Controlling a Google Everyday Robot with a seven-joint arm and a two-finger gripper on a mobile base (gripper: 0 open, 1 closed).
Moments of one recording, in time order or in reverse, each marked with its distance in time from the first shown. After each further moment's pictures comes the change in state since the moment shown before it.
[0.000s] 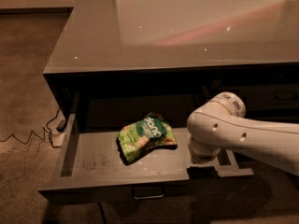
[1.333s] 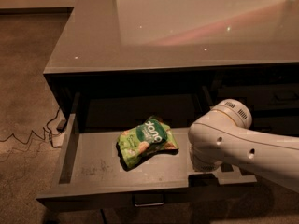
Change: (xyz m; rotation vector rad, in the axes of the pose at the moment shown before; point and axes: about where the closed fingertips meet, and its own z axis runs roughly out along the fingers) arm 0.000 0.029 -0.019 0.017 0.014 0.007
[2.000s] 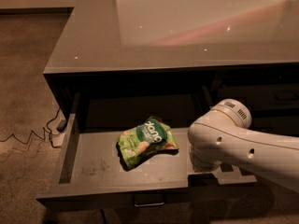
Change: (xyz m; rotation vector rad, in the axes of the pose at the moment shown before) arm 0.000 0.000 0.000 0.000 0.000 0.000
